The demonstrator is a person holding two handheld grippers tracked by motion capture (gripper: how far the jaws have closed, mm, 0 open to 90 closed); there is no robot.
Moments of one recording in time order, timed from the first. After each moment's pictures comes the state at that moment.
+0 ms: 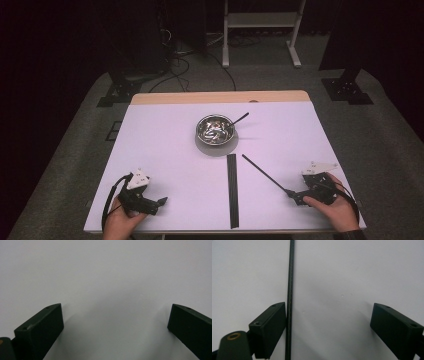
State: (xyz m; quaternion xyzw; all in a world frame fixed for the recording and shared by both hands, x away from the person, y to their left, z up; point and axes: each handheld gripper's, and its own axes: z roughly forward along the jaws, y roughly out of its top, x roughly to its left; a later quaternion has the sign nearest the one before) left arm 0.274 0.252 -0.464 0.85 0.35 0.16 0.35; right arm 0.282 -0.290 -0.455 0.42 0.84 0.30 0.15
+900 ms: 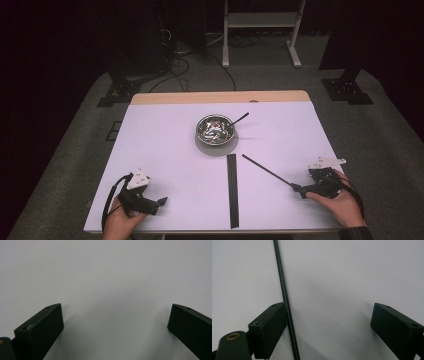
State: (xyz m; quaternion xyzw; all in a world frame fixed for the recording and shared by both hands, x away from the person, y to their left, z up) left arm 0.274 0.252 -0.464 0.85 0.35 0.16 0.35; right arm 0.295 -0.310 -0.456 0.44 0.83 0.30 0.16
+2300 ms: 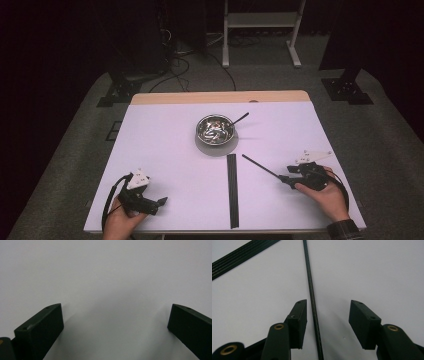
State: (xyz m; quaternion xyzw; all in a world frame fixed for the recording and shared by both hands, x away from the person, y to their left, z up) left arm 0.274 0.252 -0.464 0.85 0.35 0.16 0.35; right arm 0.312 -0.276 -0.445 0.39 0.84 0.35 0.13
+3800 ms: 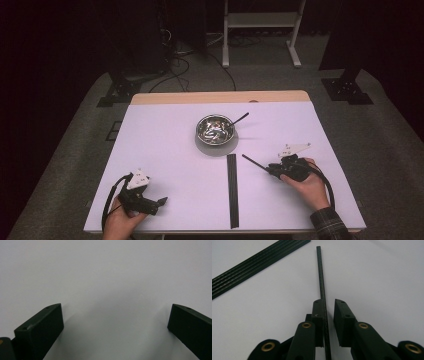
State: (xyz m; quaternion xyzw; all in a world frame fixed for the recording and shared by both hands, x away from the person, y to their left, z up) left arm 0.274 0.252 -0.464 0.85 0.35 0.16 0.35; right arm 0.341 -0.240 -0.449 0.35 0.86 0.35 0.11
